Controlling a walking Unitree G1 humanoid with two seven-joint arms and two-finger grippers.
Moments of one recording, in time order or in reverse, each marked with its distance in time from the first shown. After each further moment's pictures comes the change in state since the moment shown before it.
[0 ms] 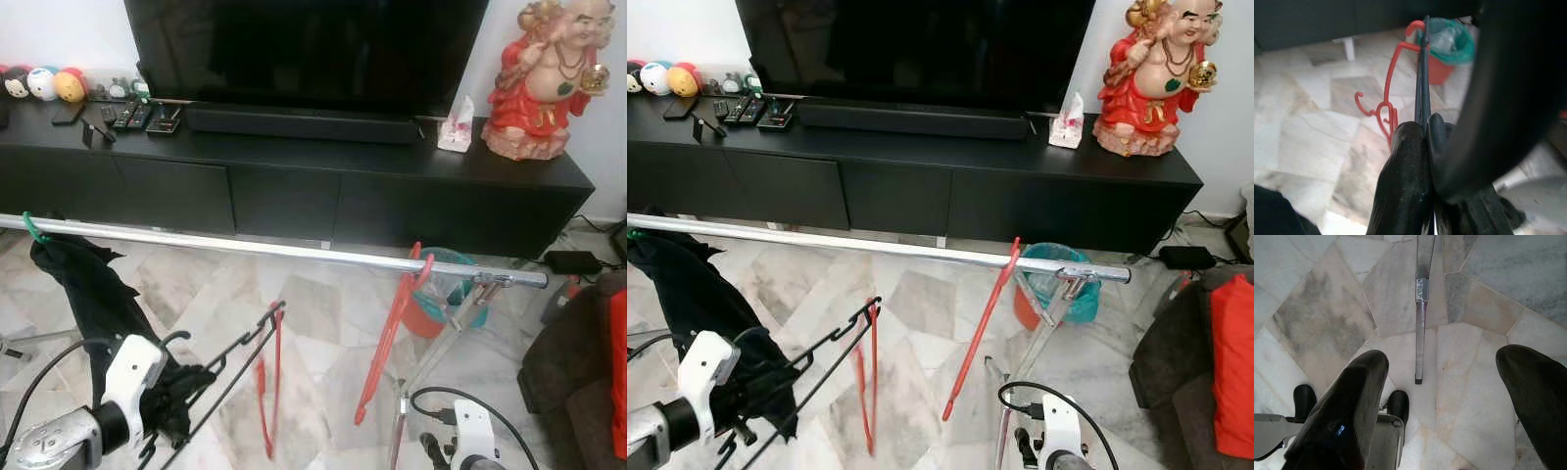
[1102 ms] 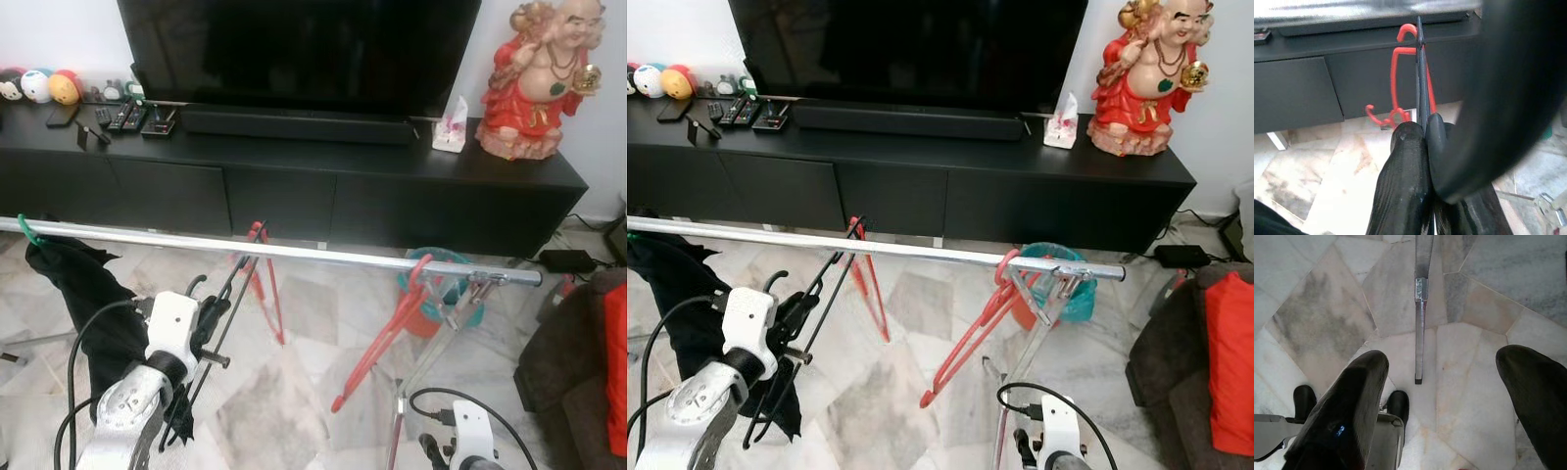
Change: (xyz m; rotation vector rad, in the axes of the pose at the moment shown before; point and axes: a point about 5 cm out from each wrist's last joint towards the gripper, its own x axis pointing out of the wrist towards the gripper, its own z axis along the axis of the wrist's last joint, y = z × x) left arm 0.065 0.006 0.032 0.078 -0.277 0.345; right arm 0.000 0.001 -0.001 0.000 0.002 0.001
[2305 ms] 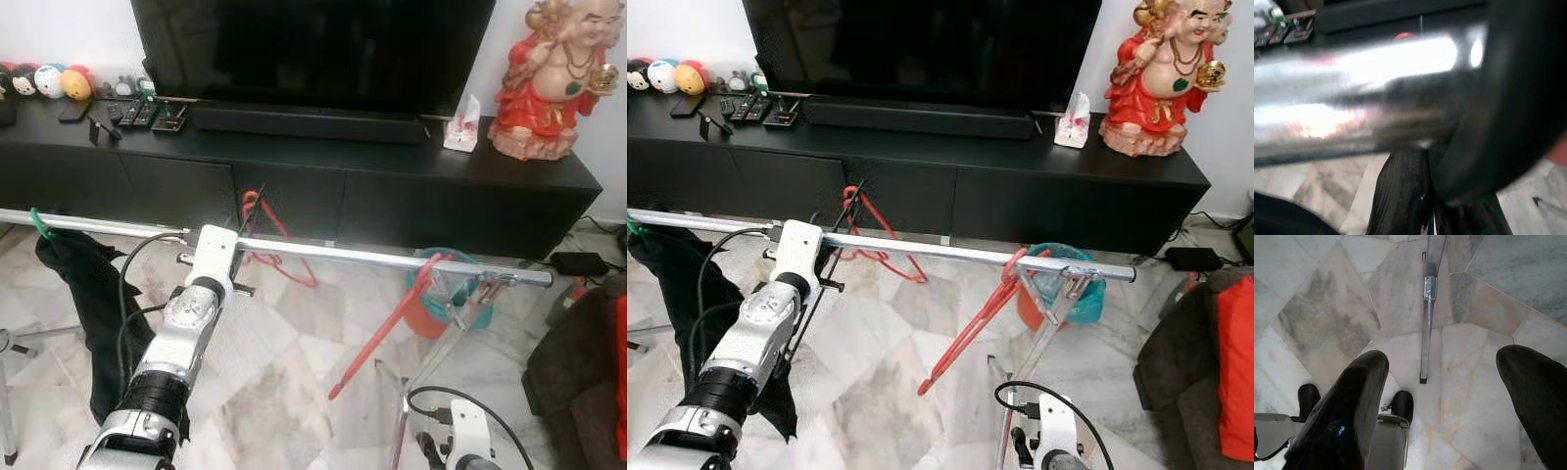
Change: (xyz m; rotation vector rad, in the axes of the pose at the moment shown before) left arm 0.095 0.002 0.017 0.067 0.101 0.159; right arm 0.001 0.004 0.000 0.012 -0.004 -0.001
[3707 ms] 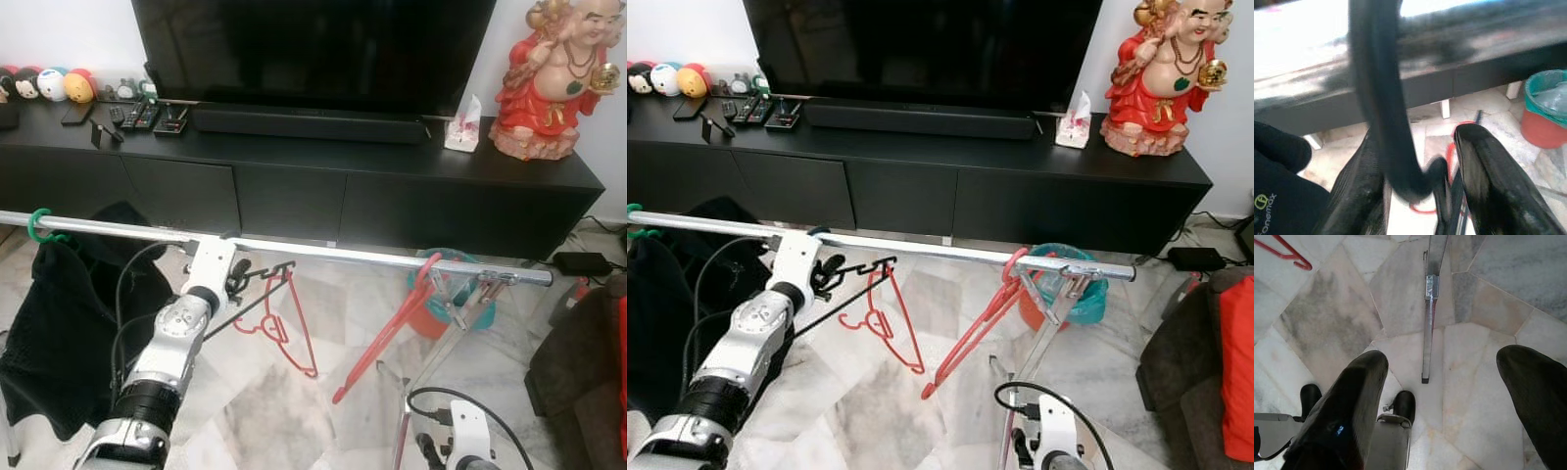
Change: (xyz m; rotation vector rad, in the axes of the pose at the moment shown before) left arm -0.018 0.006 -0.011 0.054 -0.030 -0.105; right arm 0.000 0.000 -0.001 -0.002 0.001 0.002
